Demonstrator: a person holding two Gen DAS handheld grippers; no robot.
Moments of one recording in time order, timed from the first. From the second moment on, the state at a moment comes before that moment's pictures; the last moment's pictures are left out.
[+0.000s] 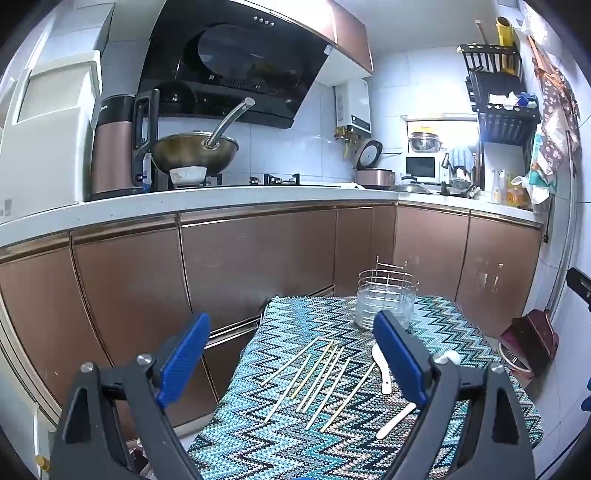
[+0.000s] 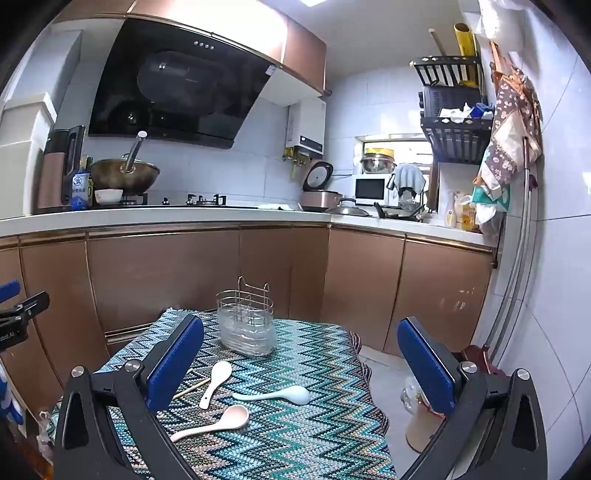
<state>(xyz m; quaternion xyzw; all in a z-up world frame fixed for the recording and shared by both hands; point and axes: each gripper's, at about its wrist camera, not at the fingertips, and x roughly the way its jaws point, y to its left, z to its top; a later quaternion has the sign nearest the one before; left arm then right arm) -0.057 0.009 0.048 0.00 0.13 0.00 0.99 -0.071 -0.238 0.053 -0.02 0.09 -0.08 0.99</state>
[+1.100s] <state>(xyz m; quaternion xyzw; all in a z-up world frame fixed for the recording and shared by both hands) -0.063 0.014 0.048 -0.01 0.11 0.00 0.99 -0.074 -0.224 0.057 -0.02 0.07 -0.08 0.99</state>
